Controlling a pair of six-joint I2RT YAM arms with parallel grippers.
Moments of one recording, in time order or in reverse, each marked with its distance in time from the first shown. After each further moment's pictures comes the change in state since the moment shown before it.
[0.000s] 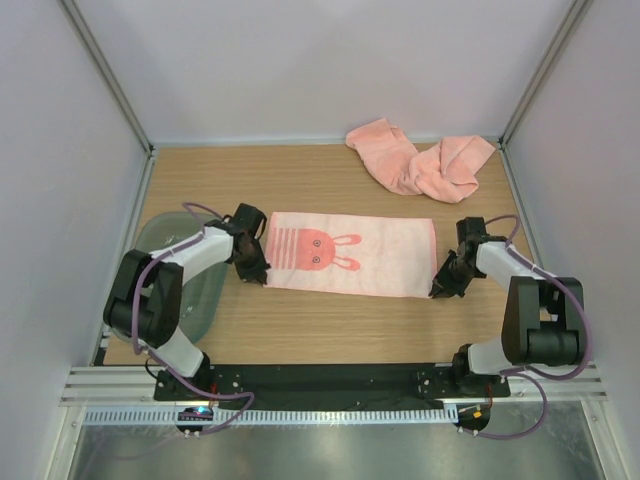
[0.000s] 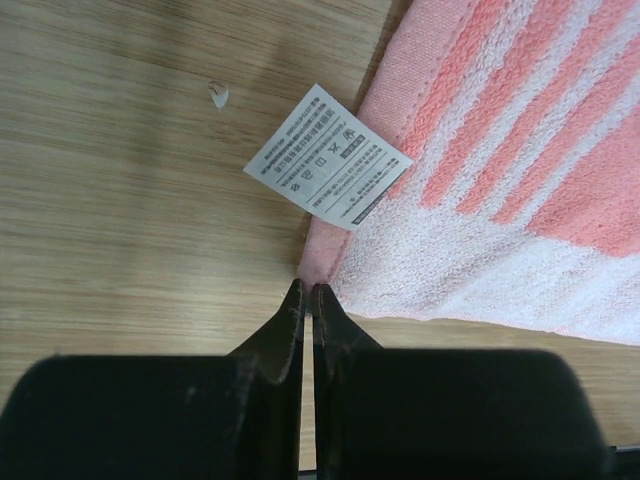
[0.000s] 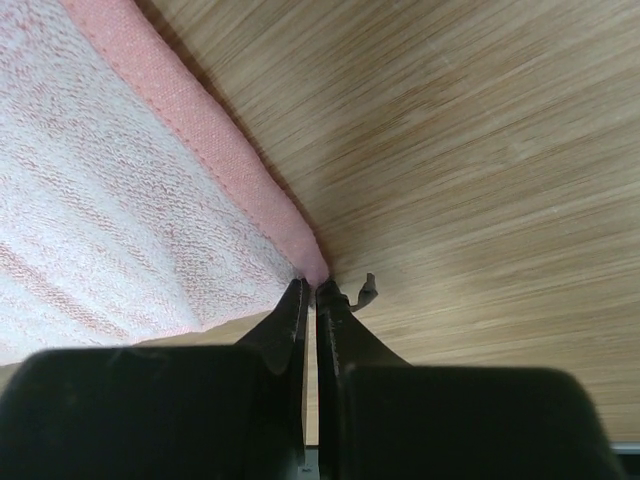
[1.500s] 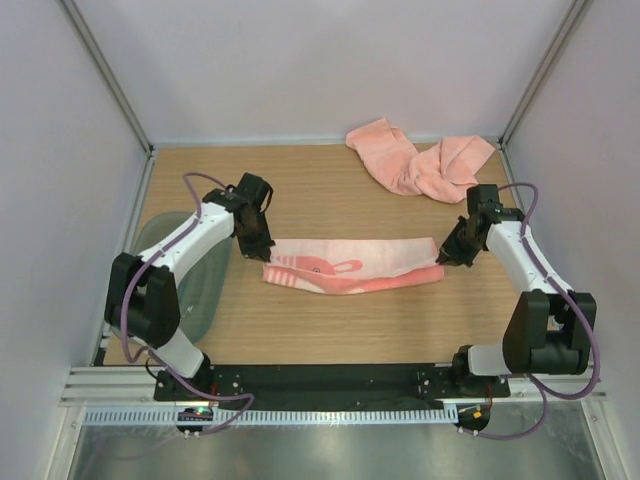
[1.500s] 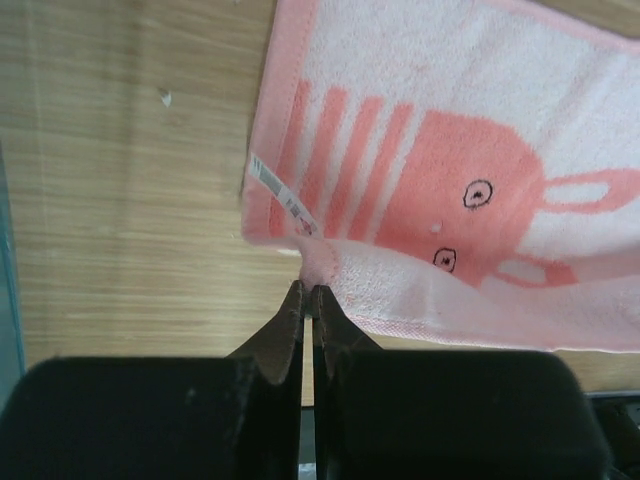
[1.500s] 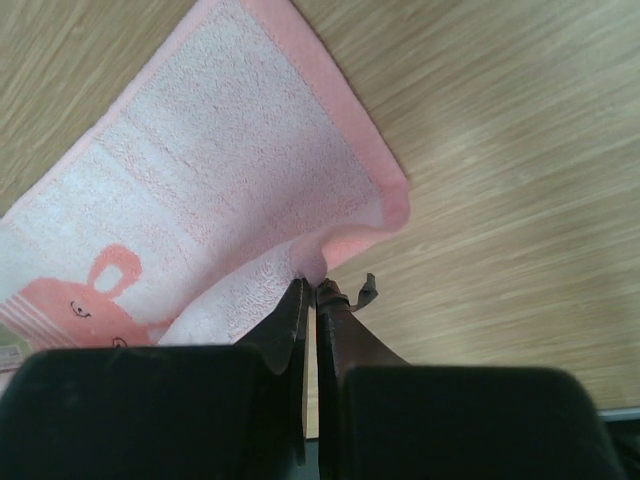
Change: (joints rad) left arm -0.041 -0.016 0.311 -0.291 -0.014 0.041; right arm 0.001 -0.065 0.278 -0.173 0.037 0.024
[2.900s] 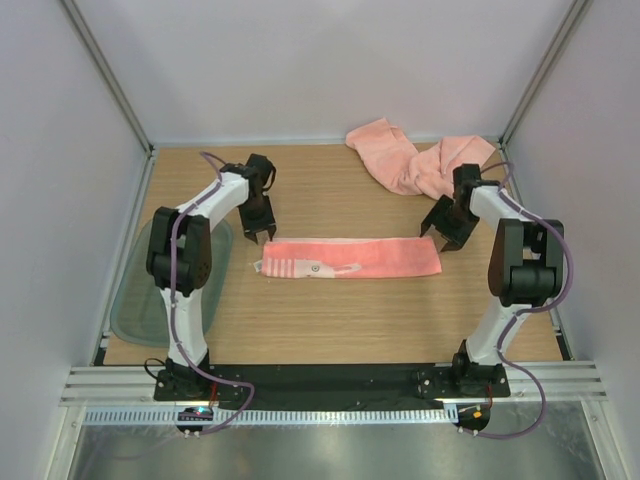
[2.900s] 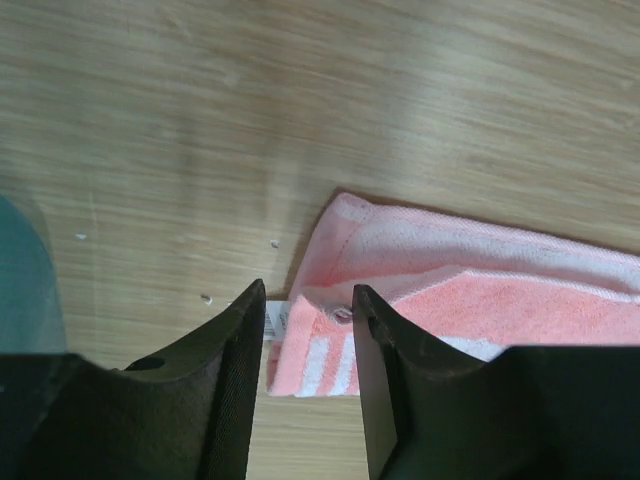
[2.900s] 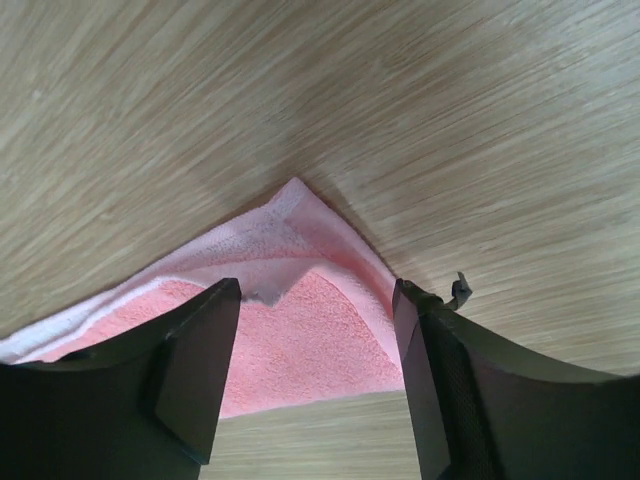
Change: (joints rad) left arm 0.102 0.427 0.352 -0.041 -0.057 0.113; right arm 0.000 0.468 0.266 0.117 0.008 -0.025
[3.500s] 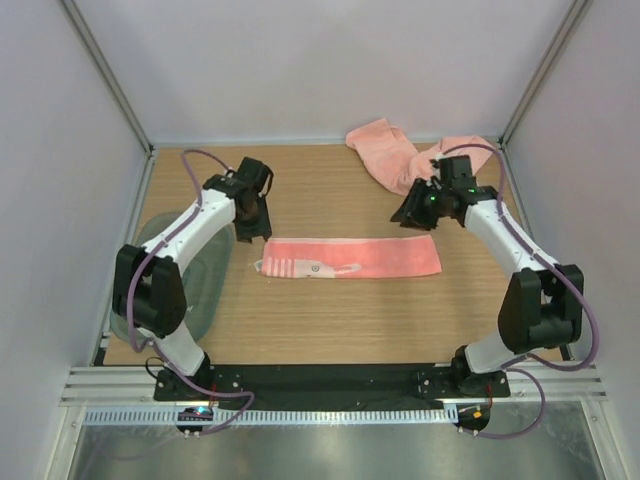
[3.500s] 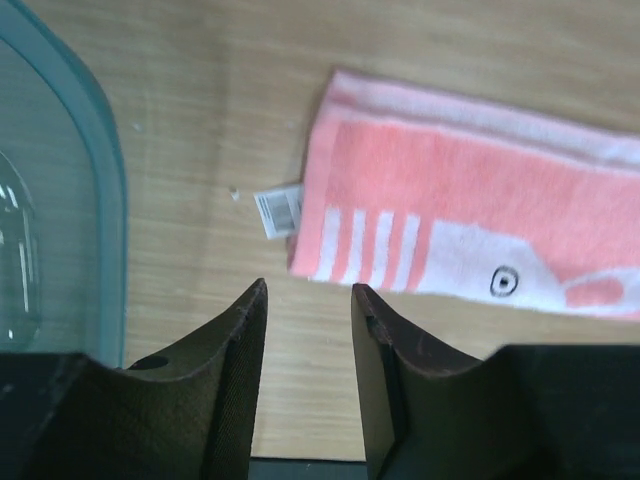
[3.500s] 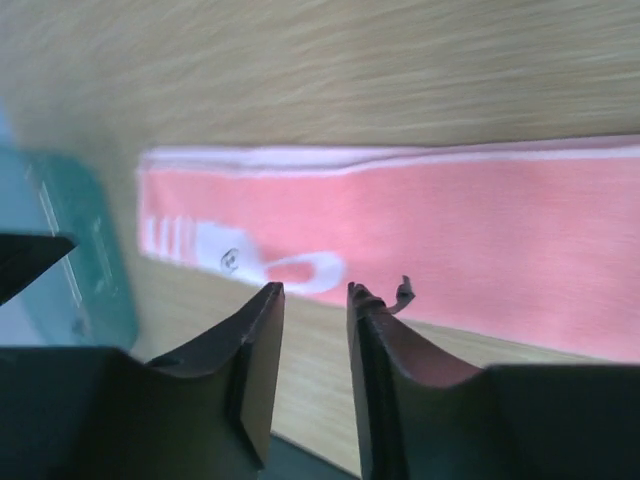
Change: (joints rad) left arm -0.060 -0.300 -0.133 0.019 -0.123 0.000; right arm 0.136 -0.330 -0.071 0.126 -0.226 -0.058
